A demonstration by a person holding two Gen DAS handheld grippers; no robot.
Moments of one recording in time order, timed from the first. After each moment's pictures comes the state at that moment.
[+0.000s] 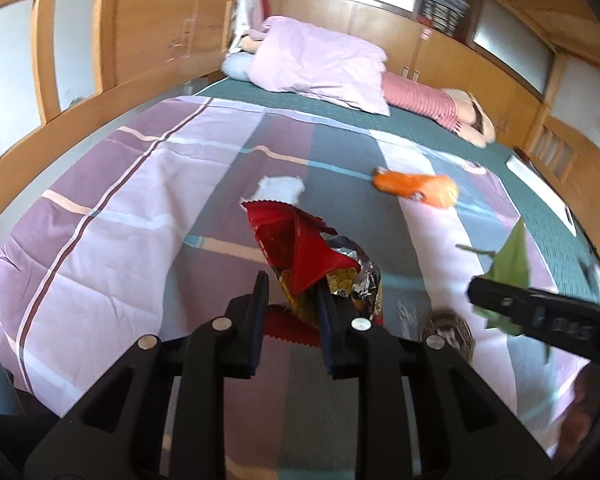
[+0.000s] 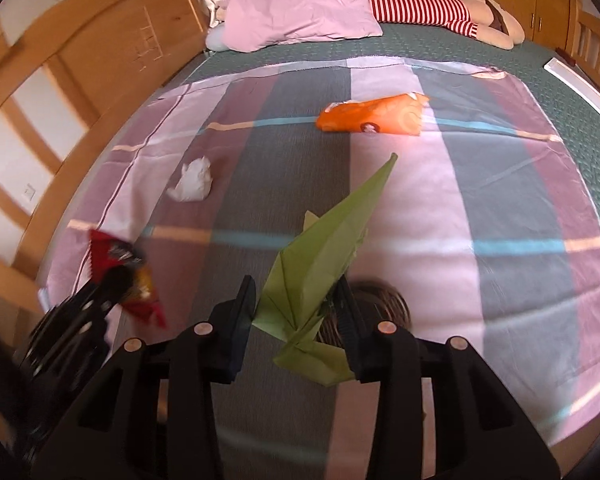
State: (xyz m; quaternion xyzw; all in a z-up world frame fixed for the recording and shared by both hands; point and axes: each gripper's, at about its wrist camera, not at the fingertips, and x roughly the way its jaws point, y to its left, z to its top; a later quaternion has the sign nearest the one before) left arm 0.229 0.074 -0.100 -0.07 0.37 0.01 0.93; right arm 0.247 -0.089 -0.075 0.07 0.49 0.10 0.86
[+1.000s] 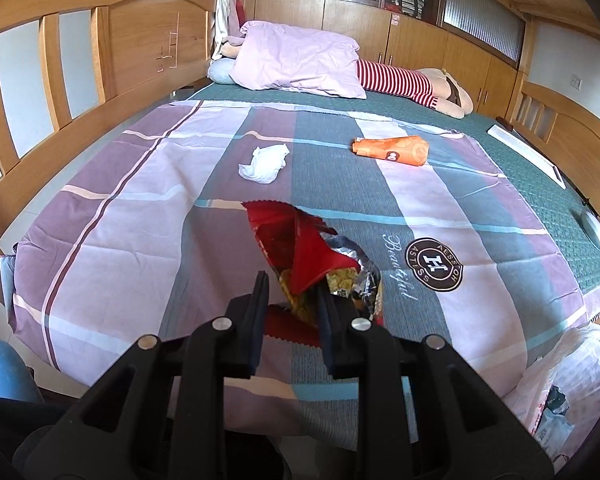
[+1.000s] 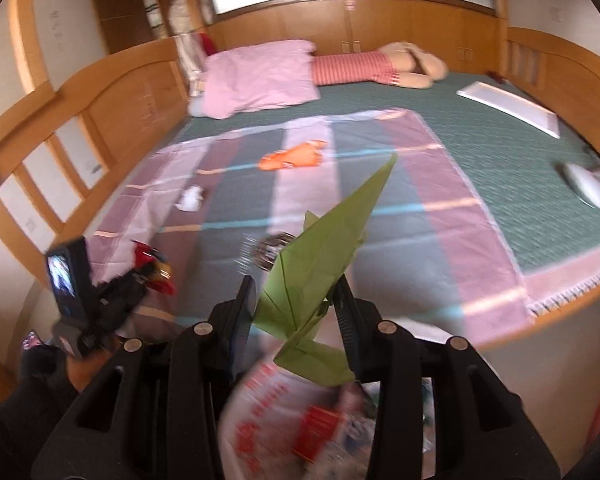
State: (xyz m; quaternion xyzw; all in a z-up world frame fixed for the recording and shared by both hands) left arm 0.155 0.071 -0.105 -0.03 0.36 -0.01 0.93; right arm 0.037 -0.185 0.020 0.09 0.40 0.02 0.91
